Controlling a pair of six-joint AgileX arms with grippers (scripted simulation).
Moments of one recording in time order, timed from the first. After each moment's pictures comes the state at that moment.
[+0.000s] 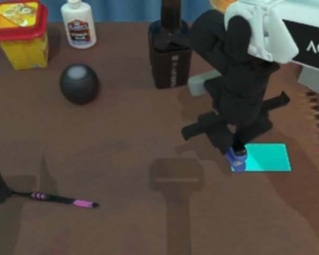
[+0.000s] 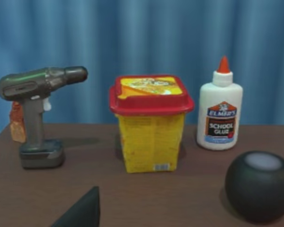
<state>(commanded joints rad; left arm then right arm) 0.00 0.00 0.00 0.00 0.00 0.00 0.60 2.02 1.65 -1.22 0.00 0.24</state>
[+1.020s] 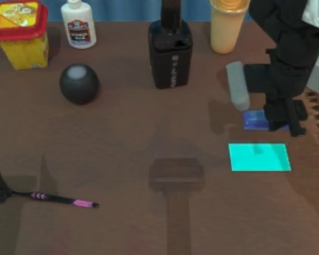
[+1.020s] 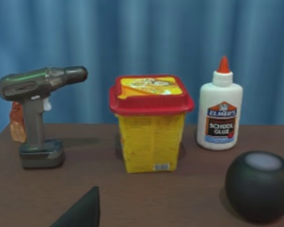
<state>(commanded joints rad) 0.00 0.00 0.00 0.00 0.00 0.00 0.37 2.03 1.70 -1.25 -0.01 -1.19</state>
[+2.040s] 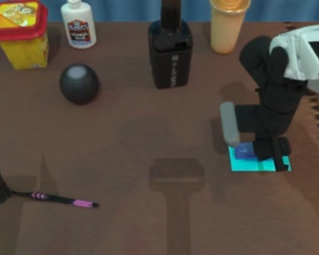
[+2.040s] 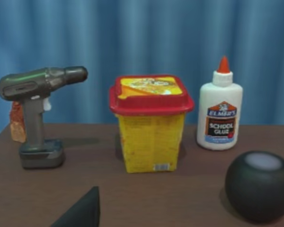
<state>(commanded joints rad) 0.00 0.00 0.00 0.00 0.00 0.00 0.37 2.13 1.44 -0.89 -0.01 -1.19</state>
